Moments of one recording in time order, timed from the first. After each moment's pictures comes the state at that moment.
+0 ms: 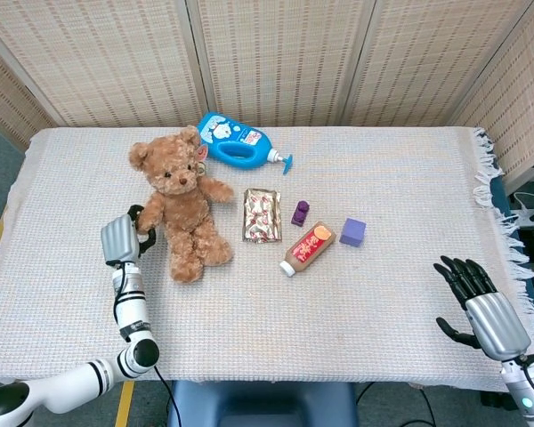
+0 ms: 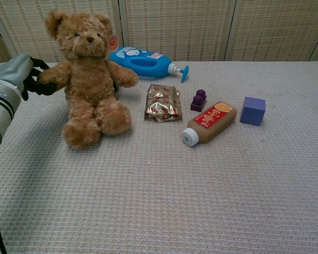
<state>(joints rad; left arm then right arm) -0.70 -1.87 -0.50 -1.18 0.79 1.33 0.41 0.13 -1.08 -0.04 -1.54 -1.70 1.47 0.18</state>
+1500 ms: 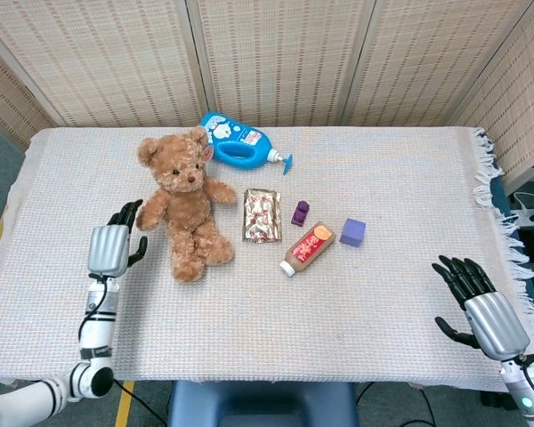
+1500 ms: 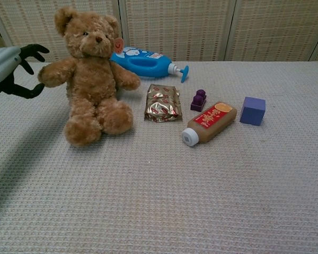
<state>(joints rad) -0.57 -1.65 -0.23 -1.24 1.18 1.33 0.27 0.13 -1.09 -0.04 -1.52 -1.71 1.49 0.18</state>
